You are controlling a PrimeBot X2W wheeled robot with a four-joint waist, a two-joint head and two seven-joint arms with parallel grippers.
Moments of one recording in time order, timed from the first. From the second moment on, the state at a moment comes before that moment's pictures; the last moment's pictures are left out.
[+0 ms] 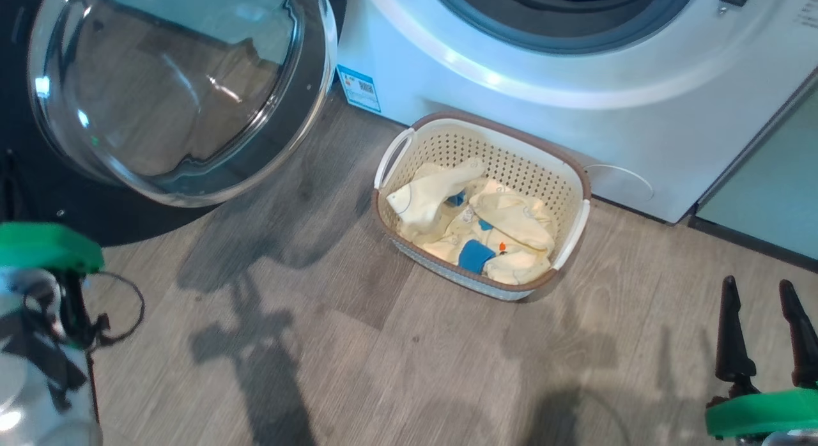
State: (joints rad) left arm -0.43 0.20 0.46 0.48 -0.19 0.00 -0.26; right arm 0.05 -0.04 -0.08 0.06 0.14 0.13 -0.26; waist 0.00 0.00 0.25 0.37
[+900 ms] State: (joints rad) left arm 0.04 0.04 0.19 -0.09 -0.17 -0.06 -0.26; right arm 0.05 -0.04 -0.05 0.07 0.19 0.13 -0.26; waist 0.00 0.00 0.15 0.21
